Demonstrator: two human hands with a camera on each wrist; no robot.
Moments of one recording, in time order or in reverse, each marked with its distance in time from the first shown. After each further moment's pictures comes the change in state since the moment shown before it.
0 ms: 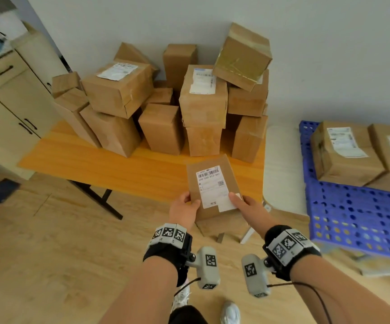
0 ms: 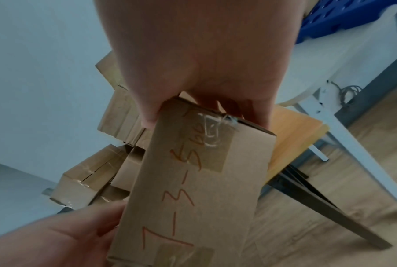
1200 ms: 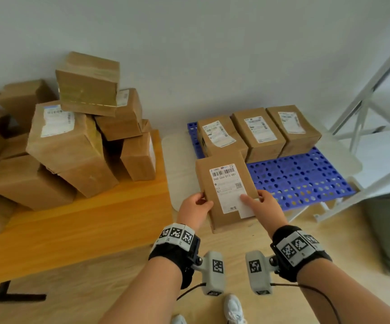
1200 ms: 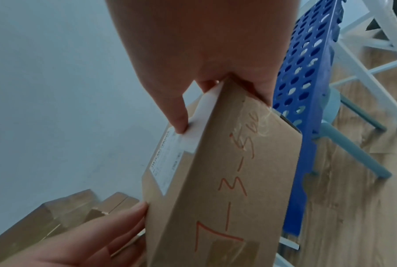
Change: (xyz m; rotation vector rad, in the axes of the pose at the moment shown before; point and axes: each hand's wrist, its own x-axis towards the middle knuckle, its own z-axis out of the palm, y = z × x) left_hand -0.046 0.108 0.219 0.134 -0.516 0.334; right_hand -0.079 0.113 -0.200 0.268 0.670 0.190
